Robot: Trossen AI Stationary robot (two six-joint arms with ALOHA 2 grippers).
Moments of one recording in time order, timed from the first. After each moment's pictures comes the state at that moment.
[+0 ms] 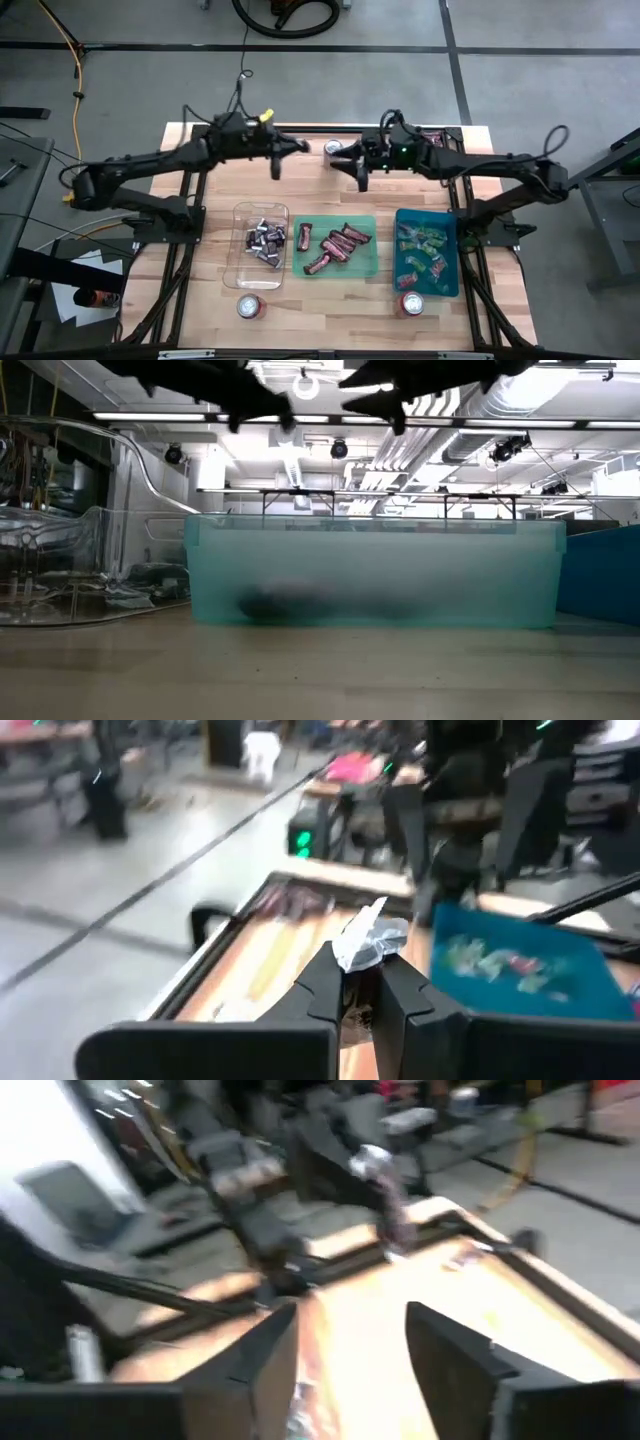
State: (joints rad) left arm 0.43 1.17 0.86 0.15 0.21 -0.02; right arm -0.28 1.33 0.98 0.18 -0.18 0.27
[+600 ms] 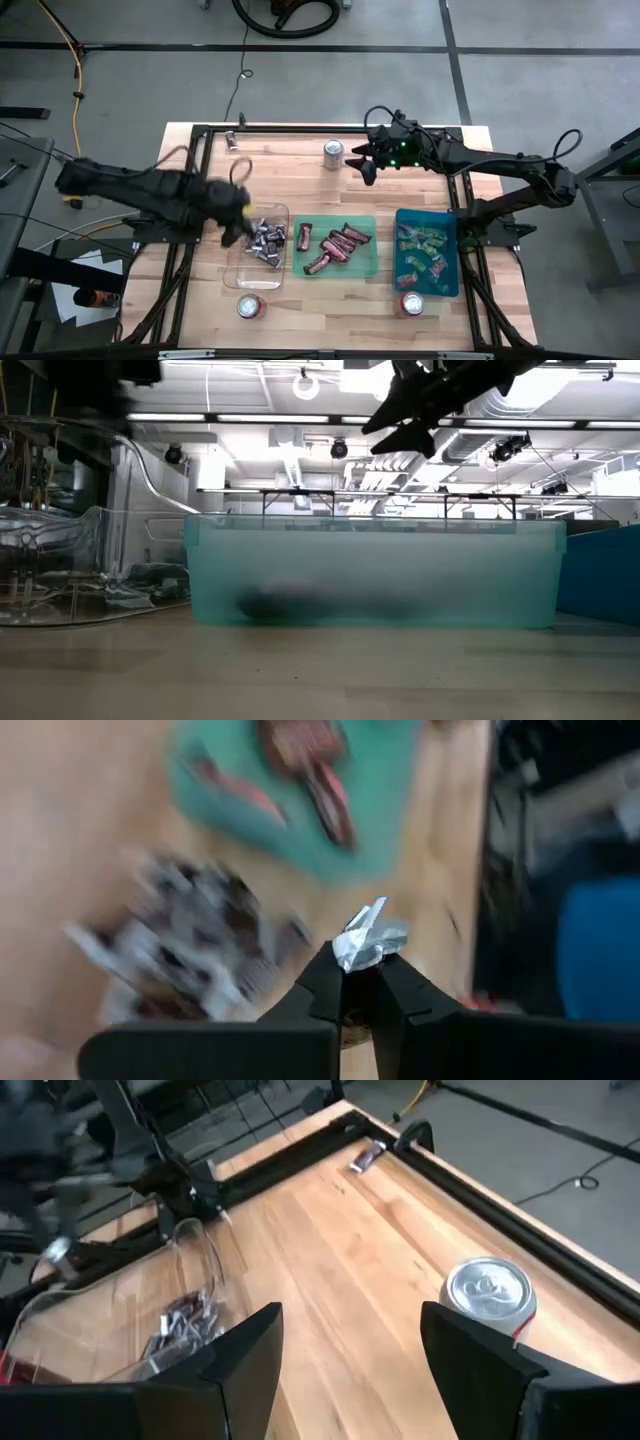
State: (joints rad) left arm -0.16 0.85 0.74 -0.68 0.14 -0.63; right arm -0.35 1.27 0.97 -0.15 -0.09 0.29
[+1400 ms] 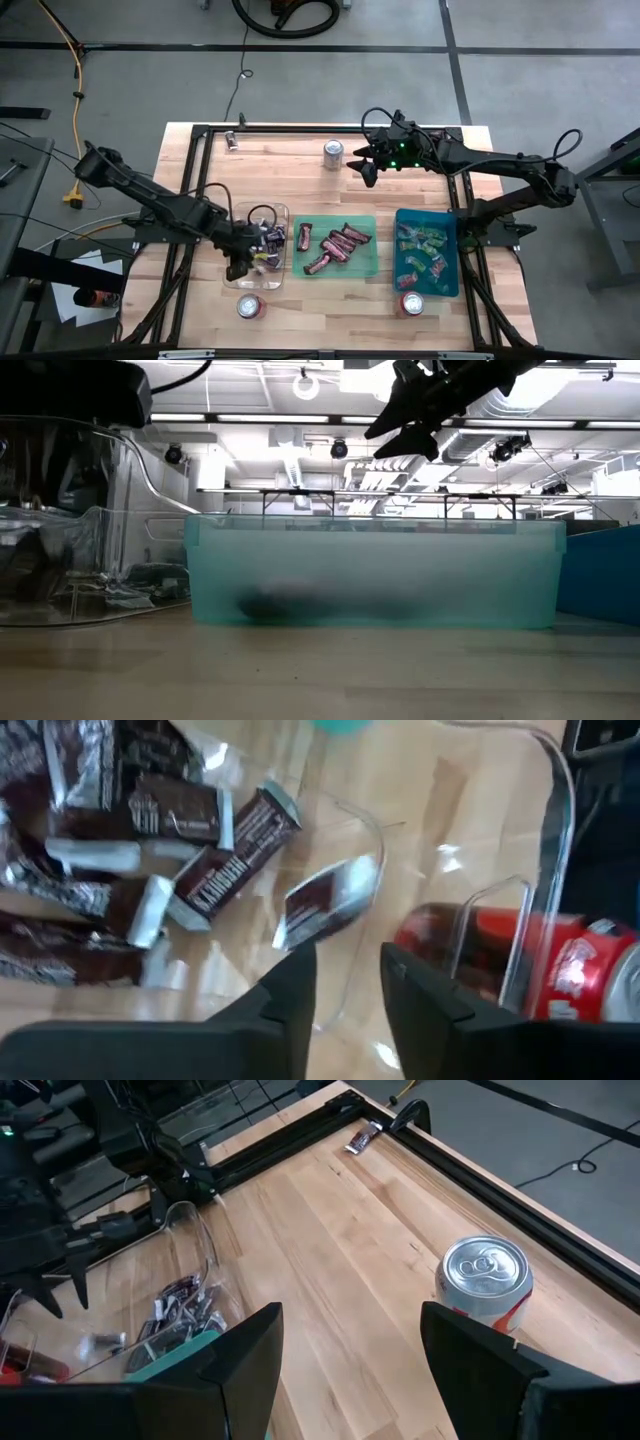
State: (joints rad) left arm -0.40 1.15 0.68 -0.58 0.14 -0.73; right arm -0.35 1.27 0.97 -0.19 -0.09 0.29
